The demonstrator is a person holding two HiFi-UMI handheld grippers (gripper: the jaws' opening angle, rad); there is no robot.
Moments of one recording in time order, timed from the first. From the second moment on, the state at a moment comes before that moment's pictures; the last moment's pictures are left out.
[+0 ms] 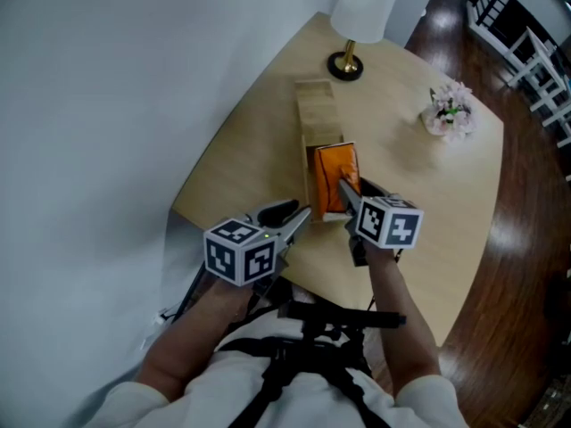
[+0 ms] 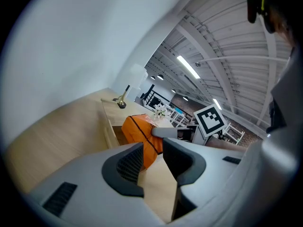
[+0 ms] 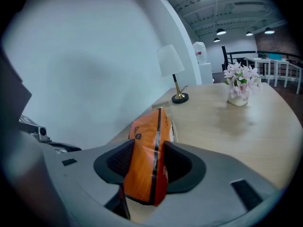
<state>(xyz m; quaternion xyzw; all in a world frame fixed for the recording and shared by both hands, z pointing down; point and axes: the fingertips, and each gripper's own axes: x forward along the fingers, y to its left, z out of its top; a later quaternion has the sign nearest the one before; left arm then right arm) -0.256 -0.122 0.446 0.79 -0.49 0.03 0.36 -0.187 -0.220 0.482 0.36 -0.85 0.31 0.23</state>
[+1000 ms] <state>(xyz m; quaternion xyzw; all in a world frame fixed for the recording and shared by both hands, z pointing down) -0.255 -0.113 0.462 0.78 -0.49 0.03 0.38 -0.210 -0.242 0.557 0.37 -0.82 0.33 0.29</state>
